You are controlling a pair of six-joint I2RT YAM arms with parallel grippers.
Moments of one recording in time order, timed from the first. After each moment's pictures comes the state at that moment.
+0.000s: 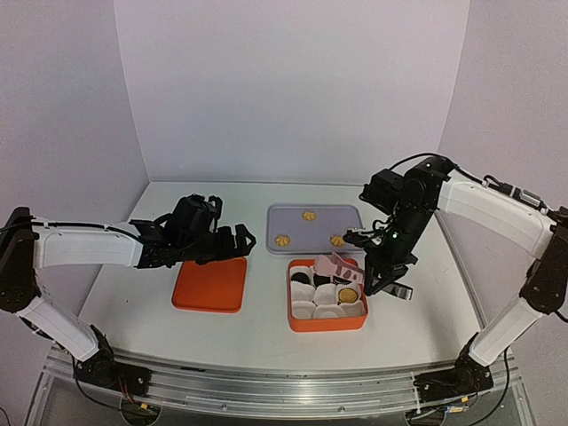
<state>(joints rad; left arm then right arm) -0.83 1.46 0.89 -0.07 -0.13 -0.77 0.72 1.57 1.47 -1.43 -0.40 0.19</state>
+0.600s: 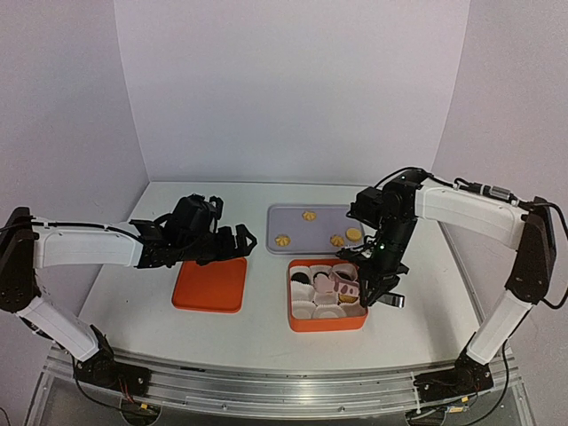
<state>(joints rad) -0.83 1.46 0.89 -0.07 -0.11 -0.78 0.72 1.69 1.42 -1.42 -0.42 0.18</state>
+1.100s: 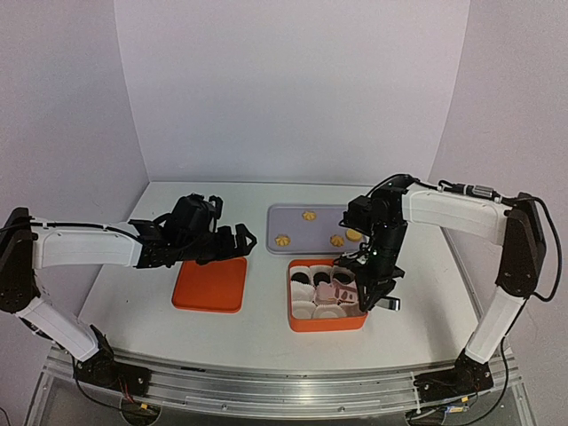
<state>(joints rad) -0.83 1.46 0.89 -0.07 -0.11 -0.78 0.73 1.76 1.42 -1.42 -0.37 0.20</state>
